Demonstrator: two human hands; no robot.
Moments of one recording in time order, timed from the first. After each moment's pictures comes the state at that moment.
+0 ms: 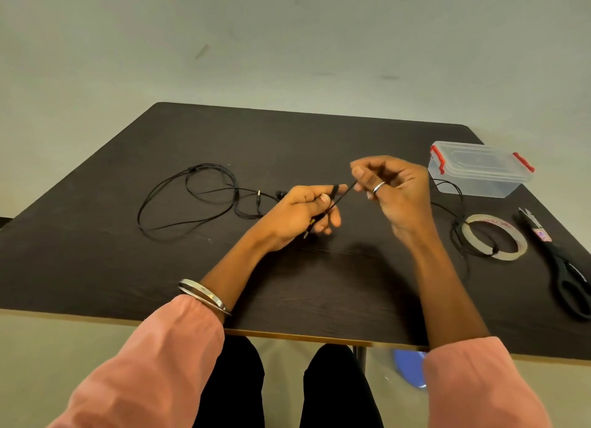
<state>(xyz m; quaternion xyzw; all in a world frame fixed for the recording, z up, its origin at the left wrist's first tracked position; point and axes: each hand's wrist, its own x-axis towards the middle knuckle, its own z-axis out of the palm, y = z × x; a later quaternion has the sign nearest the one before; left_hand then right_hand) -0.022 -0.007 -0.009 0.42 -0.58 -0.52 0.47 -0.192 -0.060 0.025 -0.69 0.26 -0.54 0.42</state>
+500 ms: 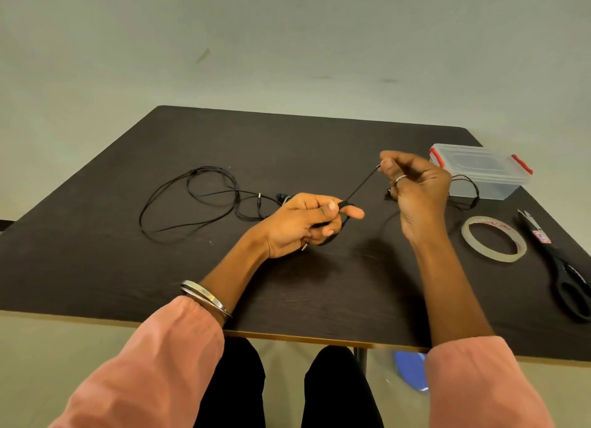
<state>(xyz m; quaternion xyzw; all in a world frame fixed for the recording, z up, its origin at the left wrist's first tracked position) -0.021 0.001 -0.004 0.32 -0.57 -0.61 0.44 -0.205 -0.081 0.016 -0.58 0.36 -0.62 0.40</state>
